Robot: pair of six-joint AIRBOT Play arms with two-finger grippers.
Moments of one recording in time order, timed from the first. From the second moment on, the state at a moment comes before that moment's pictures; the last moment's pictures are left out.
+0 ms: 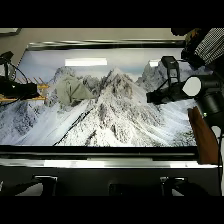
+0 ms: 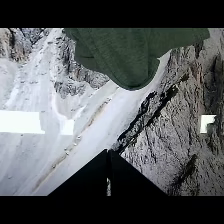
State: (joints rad) left arm 0.12 -1.27 1.48 1.31 -1.39 -1.50; right arm 0.20 -1.19 1.30 -1.41 1.17 1.54
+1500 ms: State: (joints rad) left arm -0.24 -1.81 1.76 0.98 -1.34 -1.50; right arm 0.20 -1.15 1.30 -1.41 1.24 1.68
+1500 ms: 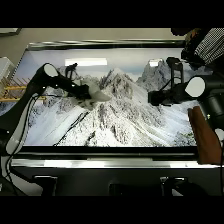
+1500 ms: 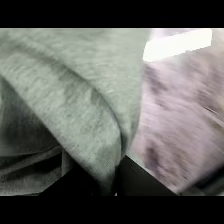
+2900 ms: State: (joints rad) left arm -0.09 -1.51 1.78 1.12 -1.44 -1.62; right arm -0.32 -1.25 1.10 -1.12 1.34 1.51
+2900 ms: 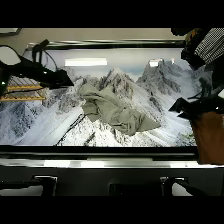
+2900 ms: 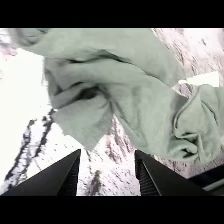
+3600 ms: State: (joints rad) left arm 0.01 -1.50 1.76 1.14 -1.47 -1.61; right arm -0.27 -1.37 0.71 -0.74 0.96 1.20
